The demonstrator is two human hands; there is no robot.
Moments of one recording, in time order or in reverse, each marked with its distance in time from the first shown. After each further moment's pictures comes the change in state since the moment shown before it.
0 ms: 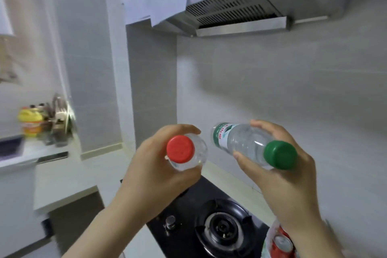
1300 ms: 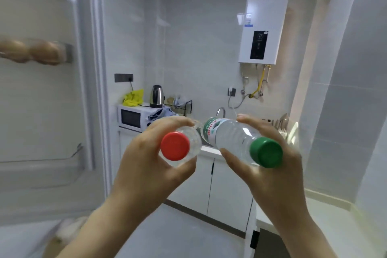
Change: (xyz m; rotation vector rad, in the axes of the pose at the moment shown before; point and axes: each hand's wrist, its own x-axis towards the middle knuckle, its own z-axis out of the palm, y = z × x) left_hand -0.150 -0.081 -0.390 0.910 0.733 -0.318; right_hand -0.052 -0.247 0.446 0.887 -0.532 -0.520
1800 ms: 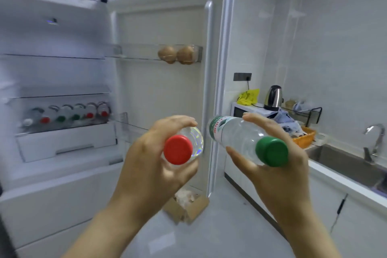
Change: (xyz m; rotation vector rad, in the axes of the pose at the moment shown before) left_hand -0.043 -0.017 -0.087 0.600 0.278 -0.205; right_hand 0.013 -0.007 0.154 0.607 -0.223 -0.087
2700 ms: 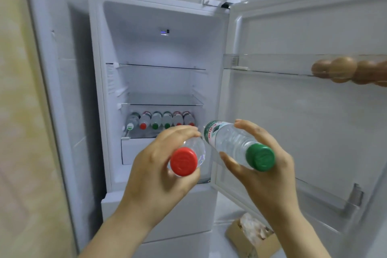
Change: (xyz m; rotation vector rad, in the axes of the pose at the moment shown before) left_hand 0.017 -0.239 -0.185 0.260 0.134 -0.105; right_hand 0.052 -0.055 0.343 0.374 -0.166 0.000
